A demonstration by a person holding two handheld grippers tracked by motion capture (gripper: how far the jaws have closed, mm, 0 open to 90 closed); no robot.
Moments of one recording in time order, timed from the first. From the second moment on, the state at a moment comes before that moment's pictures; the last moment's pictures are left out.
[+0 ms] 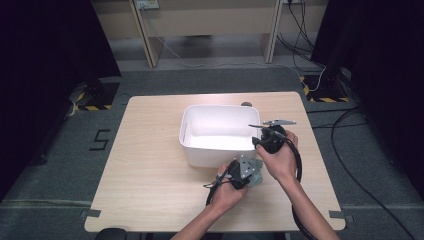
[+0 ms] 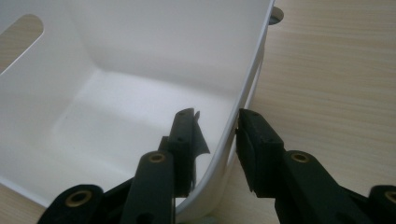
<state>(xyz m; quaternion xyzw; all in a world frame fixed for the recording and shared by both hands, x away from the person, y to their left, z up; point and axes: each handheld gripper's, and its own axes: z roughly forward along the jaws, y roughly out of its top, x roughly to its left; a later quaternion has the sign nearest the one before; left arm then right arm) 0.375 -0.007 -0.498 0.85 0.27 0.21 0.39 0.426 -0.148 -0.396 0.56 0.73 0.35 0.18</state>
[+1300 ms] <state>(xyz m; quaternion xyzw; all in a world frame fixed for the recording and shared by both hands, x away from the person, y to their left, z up) 0.333 0.244 -0.444 0.75 0.44 0.28 0.40 0.442 -0.144 -0.394 0.58 0.72 0.34 0.17</state>
